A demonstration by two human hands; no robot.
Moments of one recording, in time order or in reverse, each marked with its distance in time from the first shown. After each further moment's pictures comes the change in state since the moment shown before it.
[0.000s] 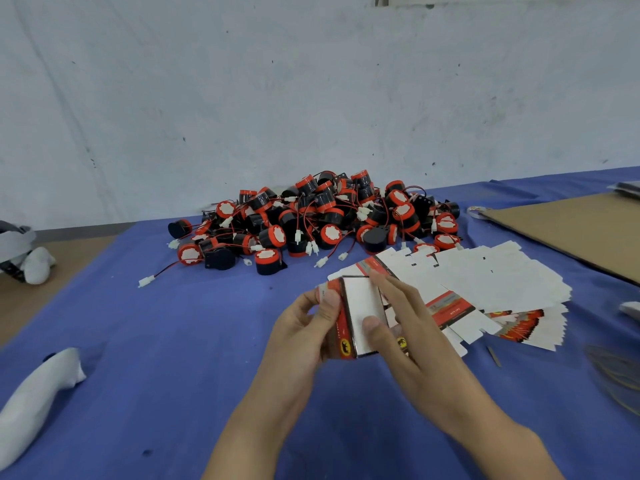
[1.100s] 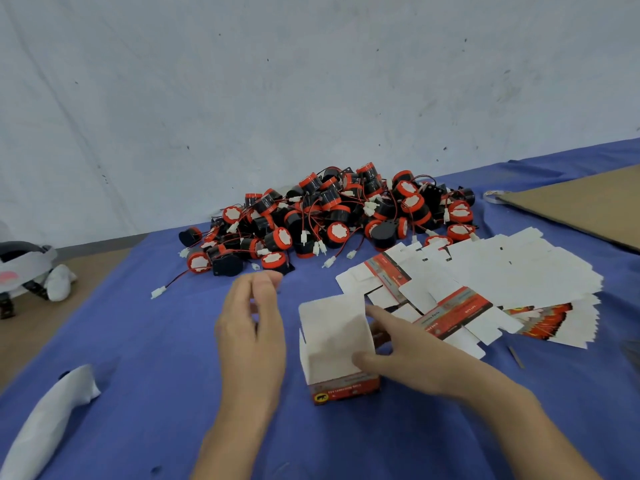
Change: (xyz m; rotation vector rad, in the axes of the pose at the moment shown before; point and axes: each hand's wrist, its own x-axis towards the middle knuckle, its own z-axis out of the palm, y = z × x) left_hand 0.017 0.004 -0.032 0.643 0.587 0.466; right_hand 0.037 0.039 0.005 0.088 -0.524 0.395
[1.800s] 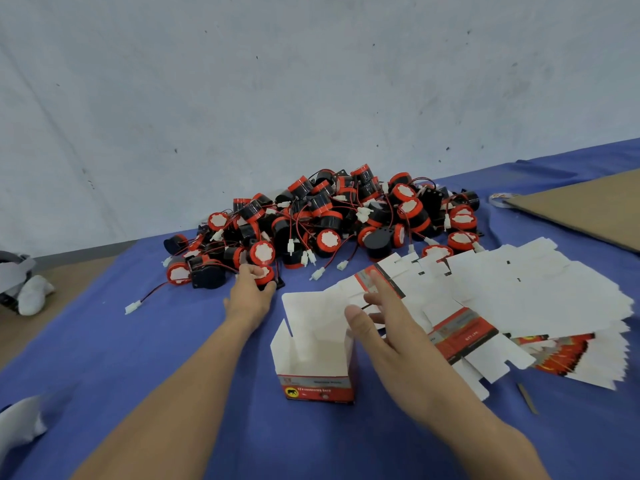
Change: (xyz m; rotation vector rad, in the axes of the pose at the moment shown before) left_hand 0.122 -0.137 0.085 0.474 -0.346 -0.332; right_hand 0.017 0.001 -0.007 0.154 0.394 -0.128
